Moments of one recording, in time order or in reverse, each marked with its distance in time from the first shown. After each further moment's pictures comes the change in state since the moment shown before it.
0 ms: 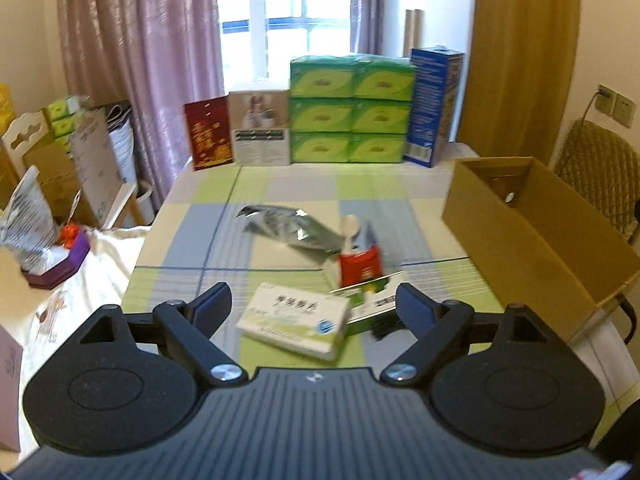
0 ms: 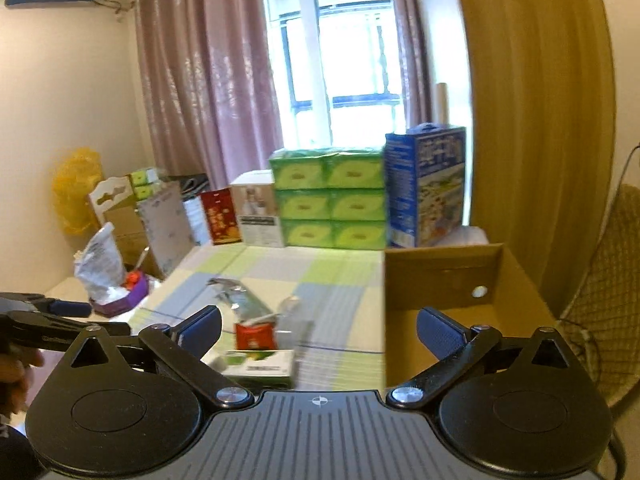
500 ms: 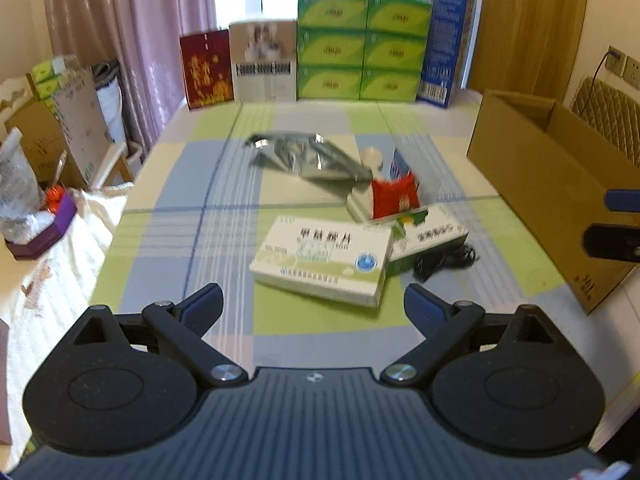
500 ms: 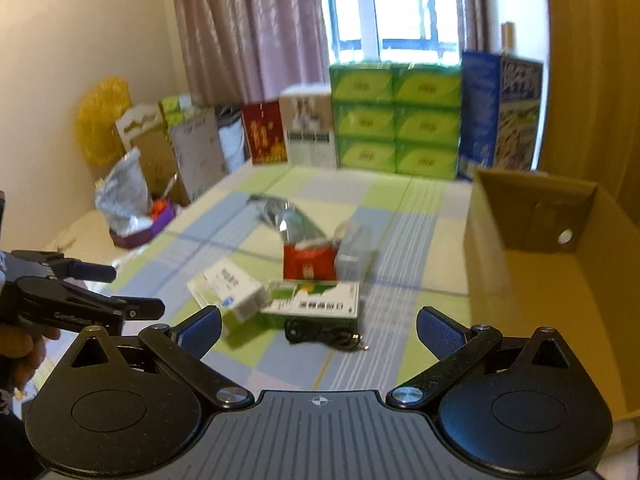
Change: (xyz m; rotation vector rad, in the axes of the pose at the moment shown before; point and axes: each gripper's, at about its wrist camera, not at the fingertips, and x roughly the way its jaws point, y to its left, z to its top) left arm 0.068 0.036 -0.052 0.012 0.125 -0.037; right arm 0.109 0.048 -0.066 -0.070 0.190 0.082
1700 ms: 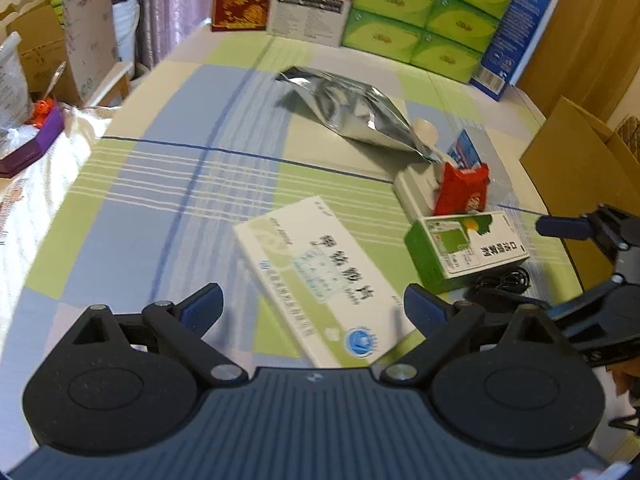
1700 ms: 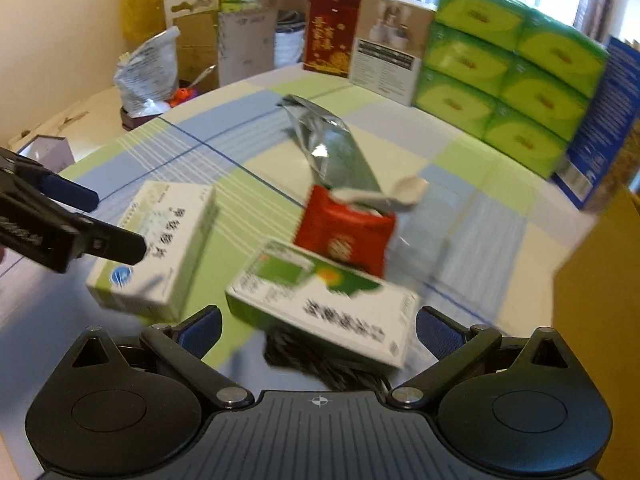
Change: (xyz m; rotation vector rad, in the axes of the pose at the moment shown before) left arm 0.089 0.039 0.012 -0.203 0.142 -0.040; right arm 0.162 0.002 0.001 -0.302 0.211 0.040
